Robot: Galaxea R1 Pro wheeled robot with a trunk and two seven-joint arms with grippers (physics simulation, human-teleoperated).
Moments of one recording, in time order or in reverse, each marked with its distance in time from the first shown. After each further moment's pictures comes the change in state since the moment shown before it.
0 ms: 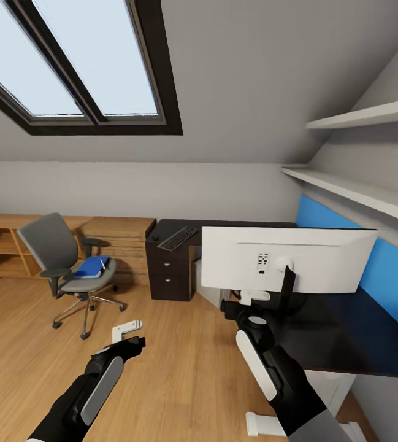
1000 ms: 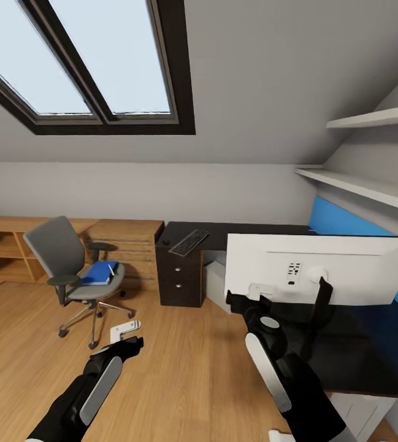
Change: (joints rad) left arm 0.000 0.004 0.006 0.004 -0.002 -0.004 0.003; right arm 0.057 -0.037 -0.001 -0.194 0.004 0.001 -0.008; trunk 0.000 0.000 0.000
